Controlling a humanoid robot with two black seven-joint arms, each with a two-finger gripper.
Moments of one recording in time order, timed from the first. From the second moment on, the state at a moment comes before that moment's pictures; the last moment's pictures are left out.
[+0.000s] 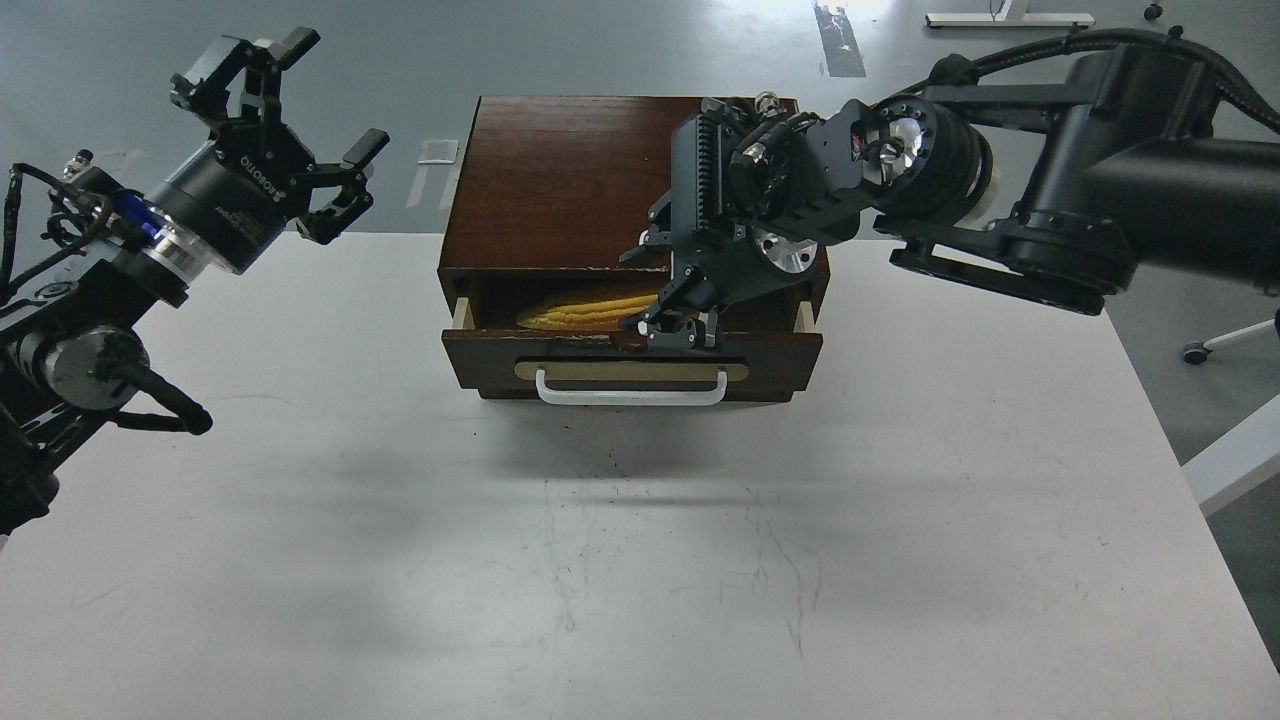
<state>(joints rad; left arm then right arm) -0.77 0.70 -0.56 -1.10 0.14 -0.41 -0.49 1.65 -0.25 -0.29 1.11 -1.99 0.17 0.49</state>
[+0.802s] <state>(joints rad) -0.77 0.70 -0.56 -1.10 0.14 -0.42 -0.49 1.62 -0.60 -0.19 1.11 -1.25 0.16 0.49</state>
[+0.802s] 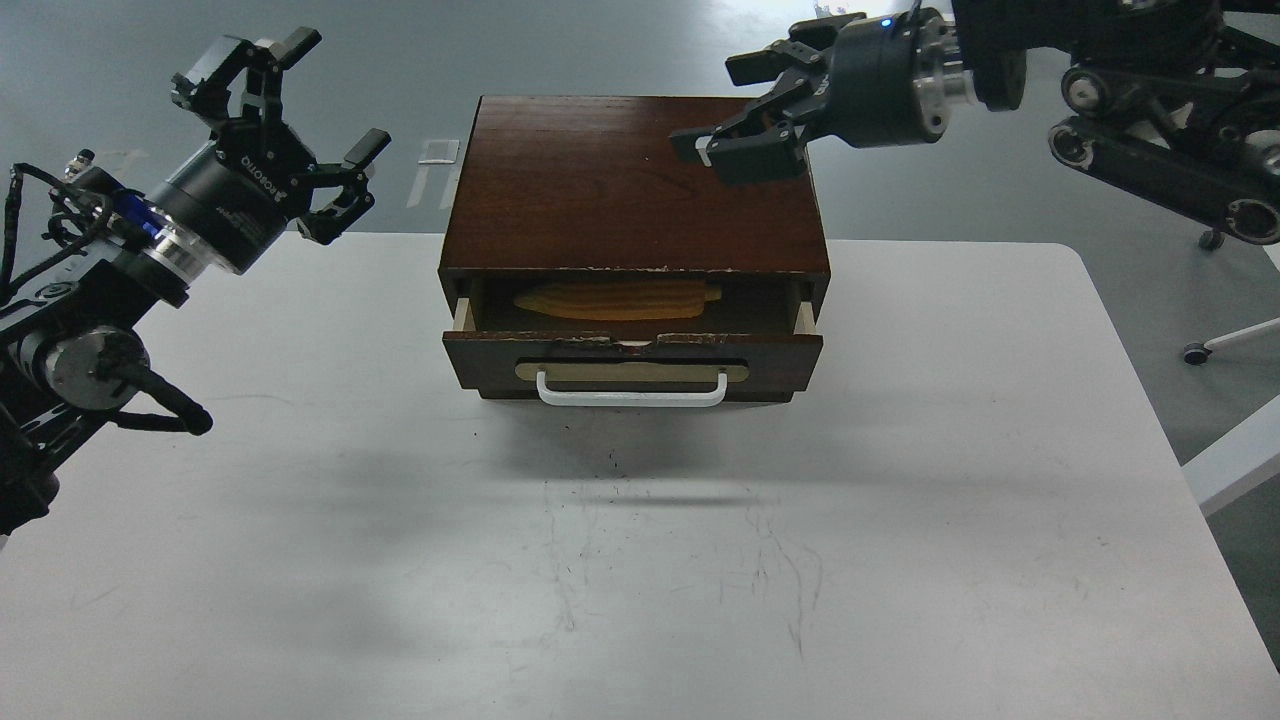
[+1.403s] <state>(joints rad) -0.75 0.68 -0.56 -1.10 0.14 -0.41 -0.49 0.92 -0.66 0.26 1.03 -0.41 0.00 0.49</state>
